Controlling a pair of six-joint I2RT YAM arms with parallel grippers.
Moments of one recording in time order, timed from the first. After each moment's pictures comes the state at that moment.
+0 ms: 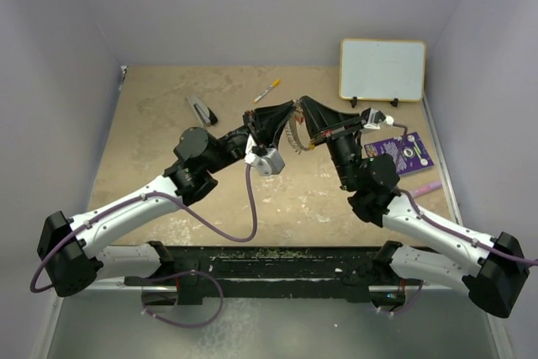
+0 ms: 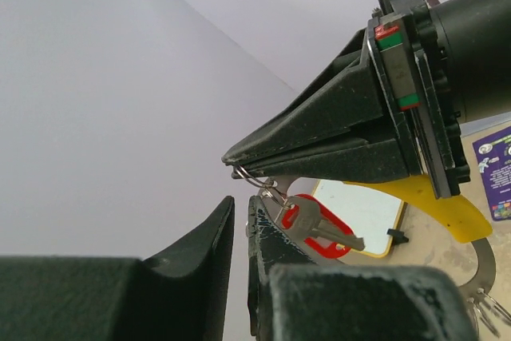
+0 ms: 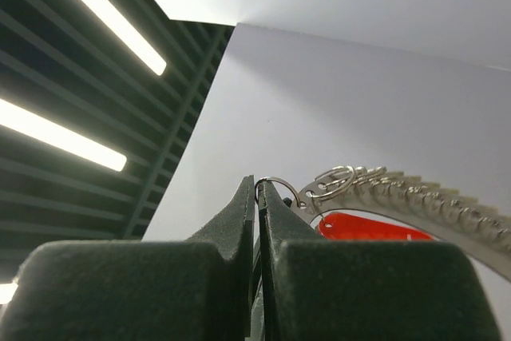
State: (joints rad) left arm -0.88 1.19 0.95 0.62 0.29 0.87; right arm 0.84 1.01 0.68 0.85 0.42 1.47
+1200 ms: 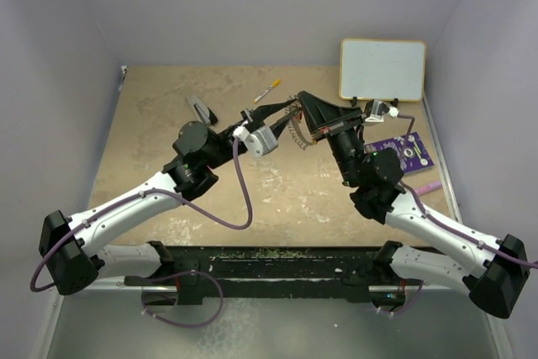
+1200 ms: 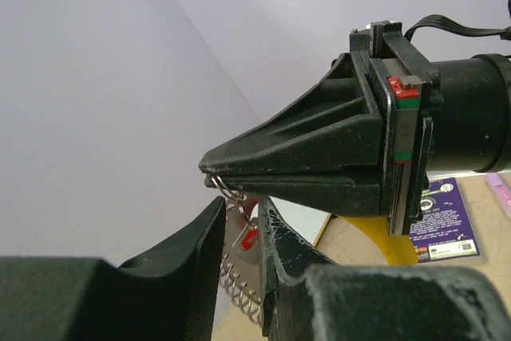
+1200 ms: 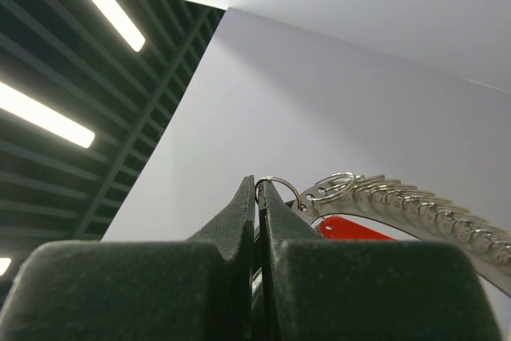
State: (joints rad) left arm -0.88 1.20 1.02 0.58 0.27 0.52; right arm 0.84 0.99 0.76 0.76 0.39 1.33
